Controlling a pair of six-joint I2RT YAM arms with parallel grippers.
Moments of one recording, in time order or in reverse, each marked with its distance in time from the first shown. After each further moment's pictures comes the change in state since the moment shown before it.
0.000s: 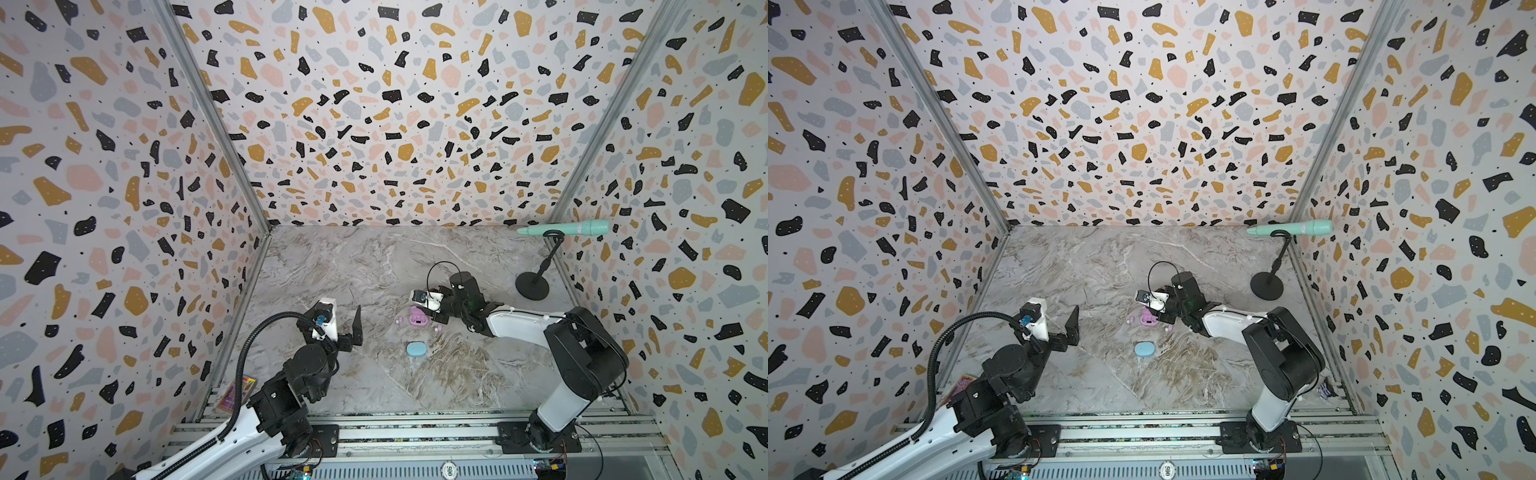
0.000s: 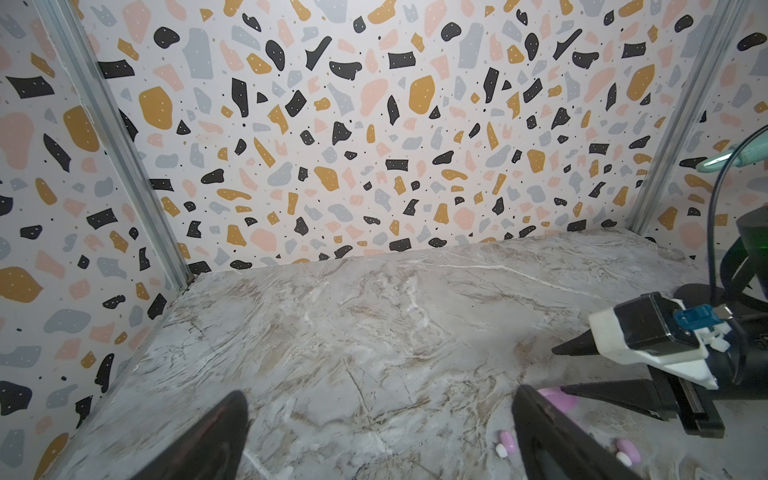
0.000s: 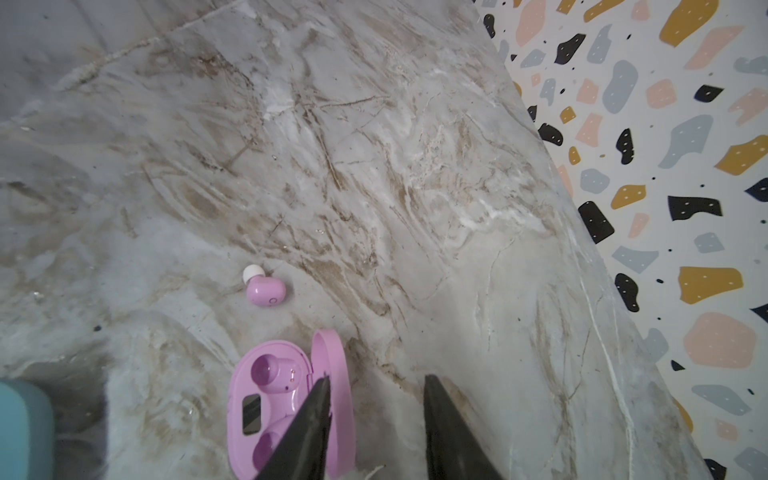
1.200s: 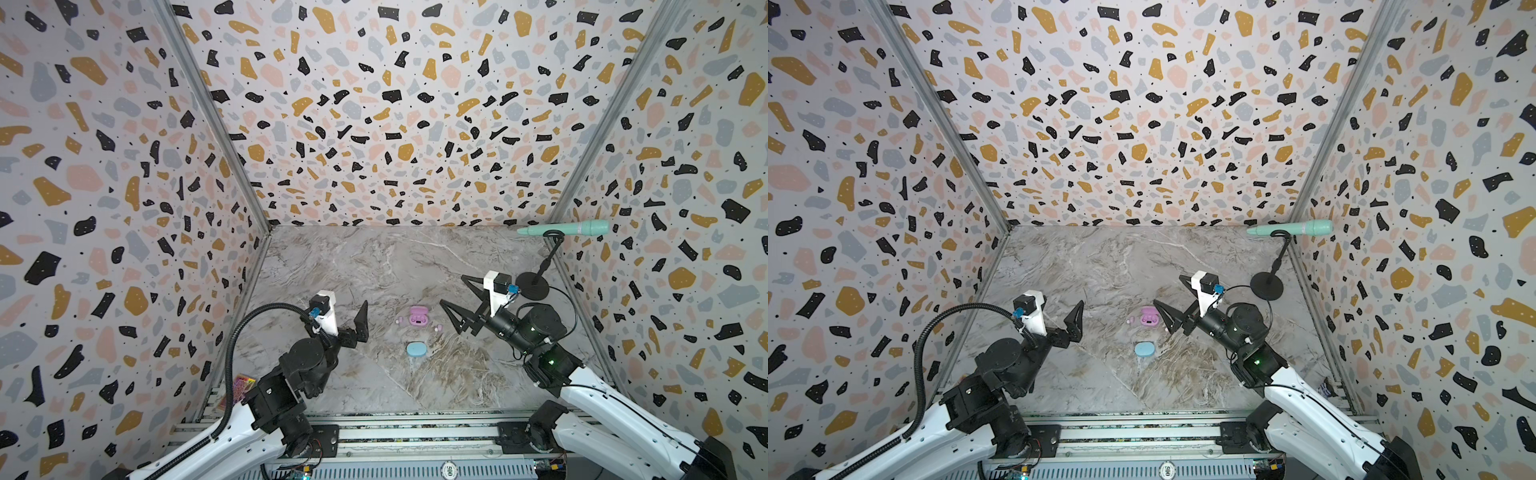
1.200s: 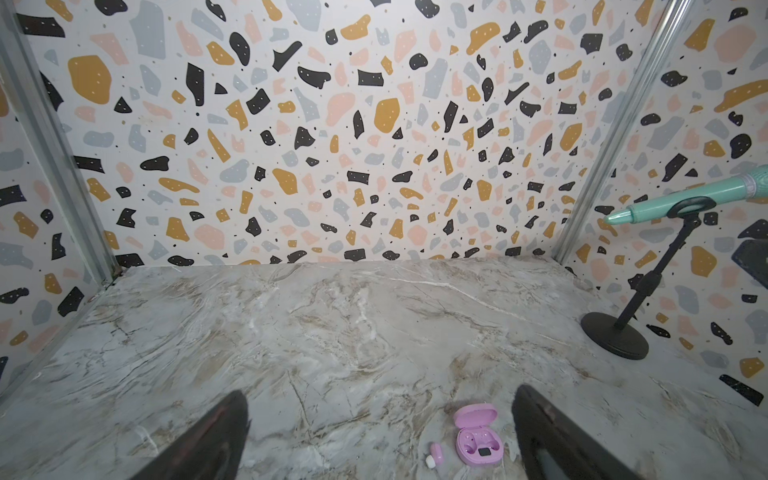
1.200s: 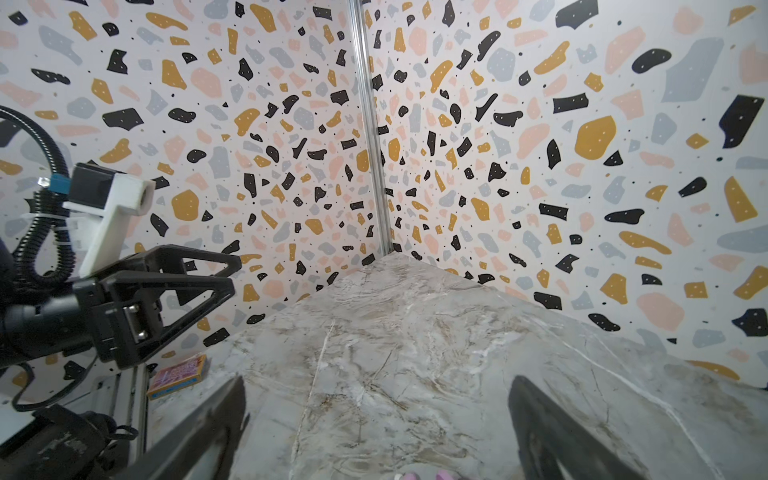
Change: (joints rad) left arm 0.000 0.072 0.132 -0.064 0.113 -0.140; right arm 0.053 -0.855 -0.320 0.151 0.074 0.972
